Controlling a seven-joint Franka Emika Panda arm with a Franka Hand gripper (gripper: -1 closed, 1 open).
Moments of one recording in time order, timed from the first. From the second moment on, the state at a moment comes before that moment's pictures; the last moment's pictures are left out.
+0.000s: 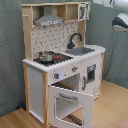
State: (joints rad) arm -0.48 -0.92 0.55 -2.19 -0.32 3.09 -1.60
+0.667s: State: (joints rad) arm -0.55 -1.08 0.56 -2.14 -0.32 3.06 -1.49
